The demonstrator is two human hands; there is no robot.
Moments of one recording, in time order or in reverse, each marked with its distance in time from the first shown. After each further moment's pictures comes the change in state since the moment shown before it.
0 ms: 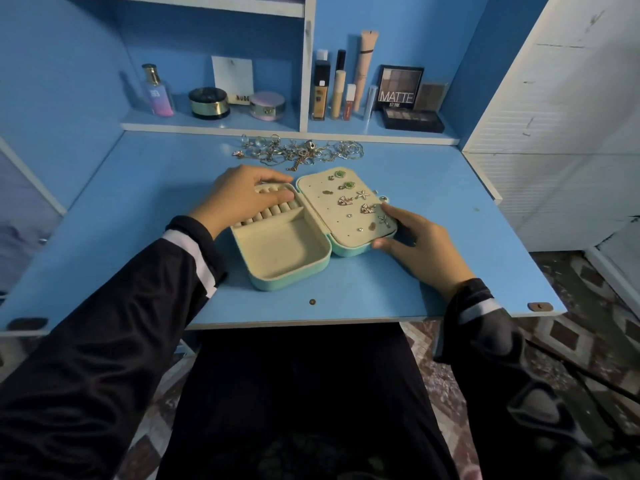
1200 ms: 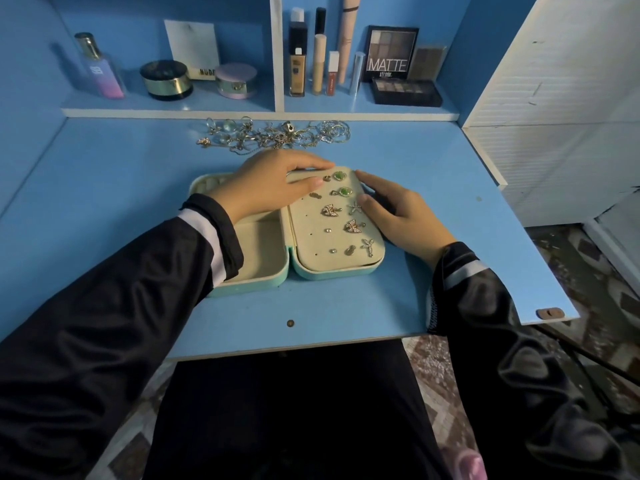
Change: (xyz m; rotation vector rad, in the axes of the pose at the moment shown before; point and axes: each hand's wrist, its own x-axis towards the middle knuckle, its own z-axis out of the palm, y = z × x) left_hand 0.049 0.037 0.046 0.077 -0.202 0.344; right_hand 0.055 0.007 0.001 0.019 -0.063 -0.032
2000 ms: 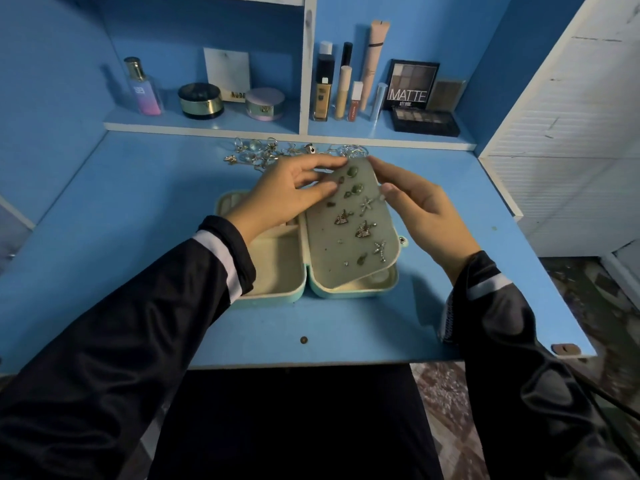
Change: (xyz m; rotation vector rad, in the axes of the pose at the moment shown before) left_hand -0.009 0.012 -0.002 -0.540 0.182 -0.038; right_hand 0.008 -0.037 -0.013 0.409 -0.023 -0.159
